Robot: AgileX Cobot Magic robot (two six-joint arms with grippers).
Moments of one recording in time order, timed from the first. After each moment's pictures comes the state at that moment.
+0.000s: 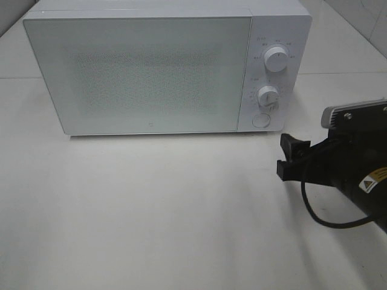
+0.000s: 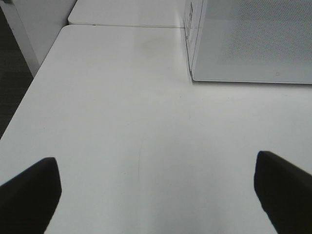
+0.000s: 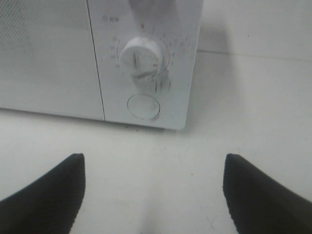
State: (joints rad) left arm 0.03 0.00 -0.50 -0.05 1.04 0.01; right arm 0.52 1.72 -0.20 0.42 -1.20 -0.10
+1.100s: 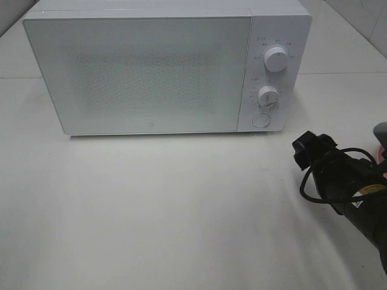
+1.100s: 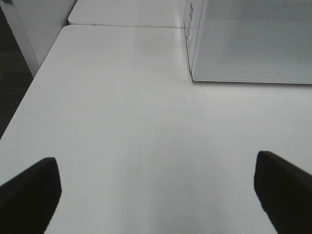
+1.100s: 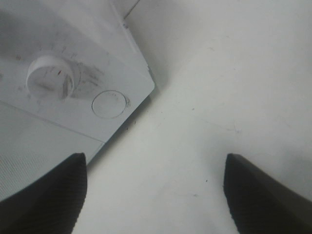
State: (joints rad) left arm 0.03 0.00 -0.50 -0.05 1.04 0.01; right arm 0.59 1.82 -0.20 0.59 -1.20 0.85
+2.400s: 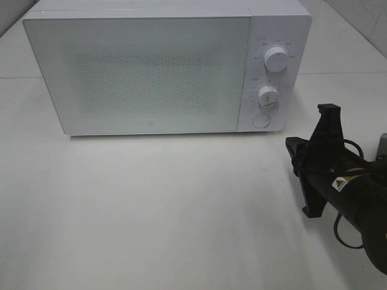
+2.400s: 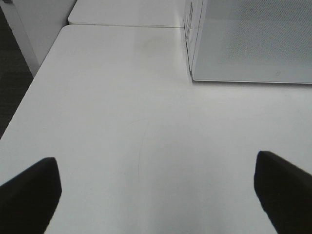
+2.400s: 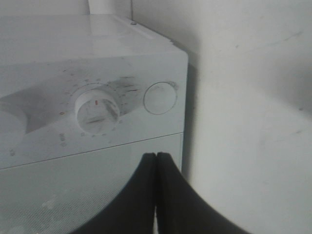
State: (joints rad) left arm 0.03 0.00 -0.50 -0.05 1.04 0.01; right arm 0.59 1.83 -0.28 0.50 -1.21 1.52
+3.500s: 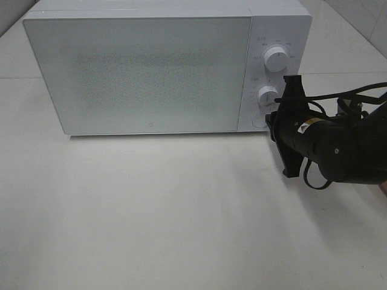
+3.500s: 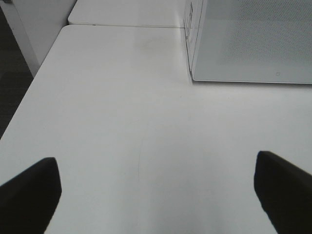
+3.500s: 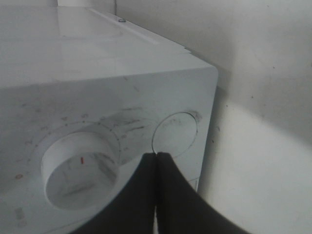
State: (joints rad) left arm 0.03 0.00 -0.50 -0.05 1.04 0.01; right arm 0.42 1.94 -0.65 0.41 -0.83 1.38
